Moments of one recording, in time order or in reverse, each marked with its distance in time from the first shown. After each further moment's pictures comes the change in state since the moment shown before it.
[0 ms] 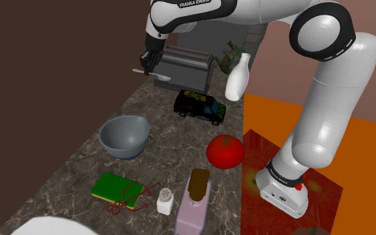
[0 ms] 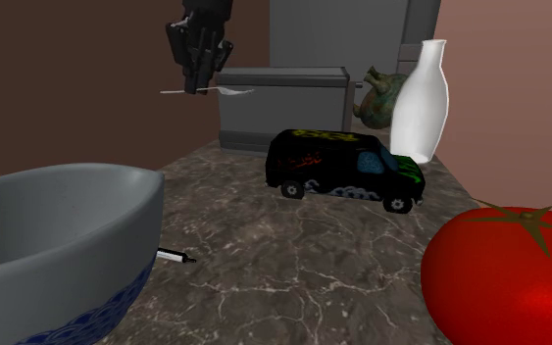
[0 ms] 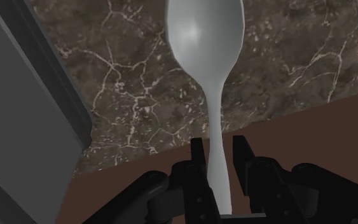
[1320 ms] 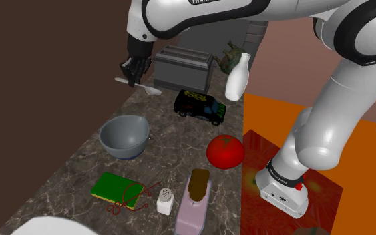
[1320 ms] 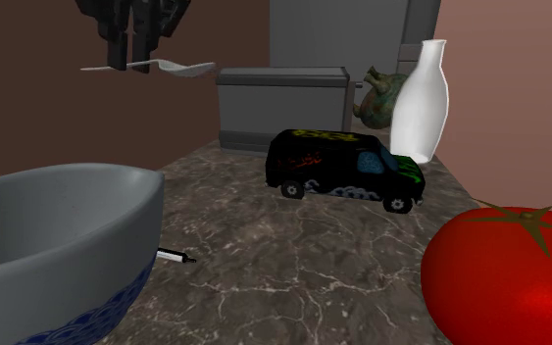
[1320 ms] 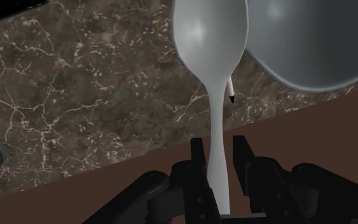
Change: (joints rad) arm 0.154 -0.184 0.109 -0.145 -0.056 -0.009 0.290
